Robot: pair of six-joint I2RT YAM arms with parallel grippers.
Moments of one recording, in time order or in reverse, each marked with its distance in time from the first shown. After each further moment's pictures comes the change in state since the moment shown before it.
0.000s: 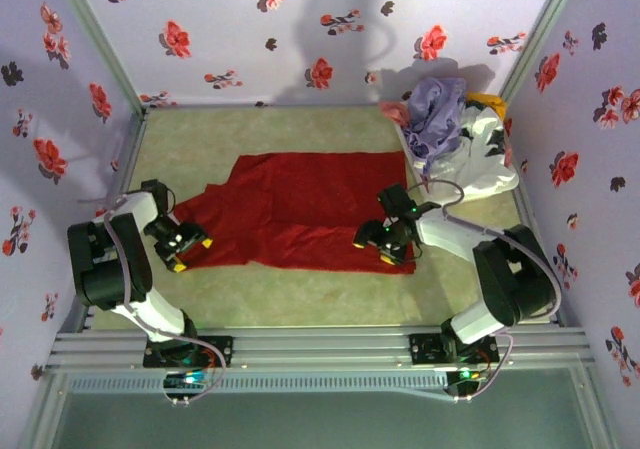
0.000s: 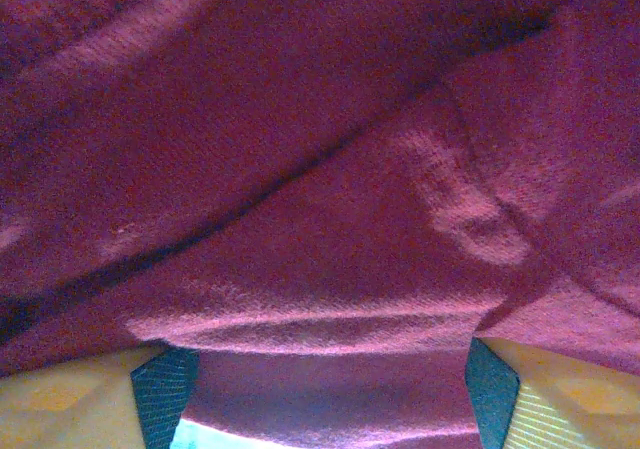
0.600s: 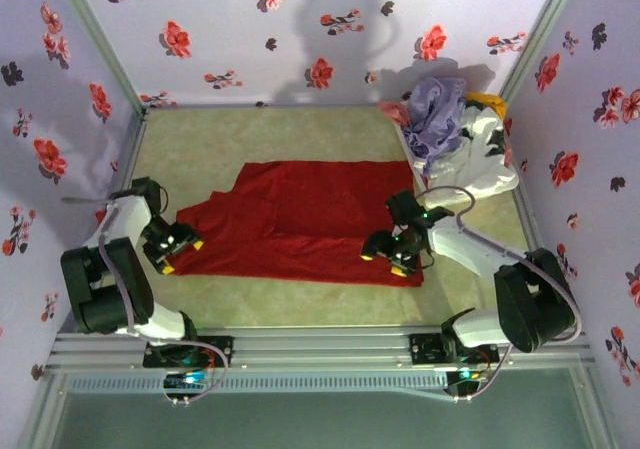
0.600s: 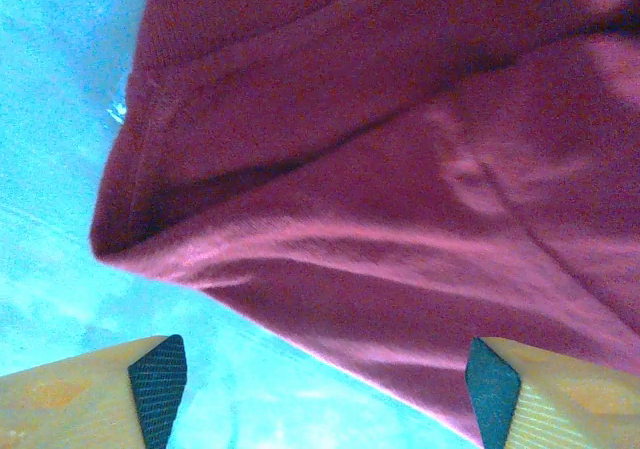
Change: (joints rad) left arm 0.005 -0.182 0.032 -0.149 -0.081 0.006; right arm 0.000 -0.139 0.017 -0.214 -0.024 -0.044
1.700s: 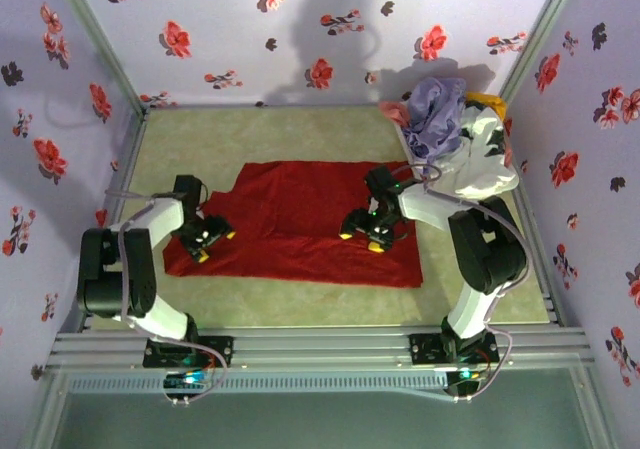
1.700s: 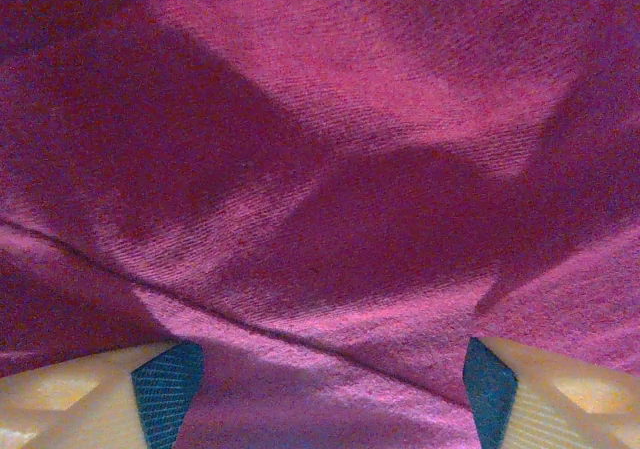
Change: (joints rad) left arm -0.268 0.096 -0.116 0.362 0.063 -0.245; right arm 0.002 0.381 0.243 0.097 -0.099 -0.088
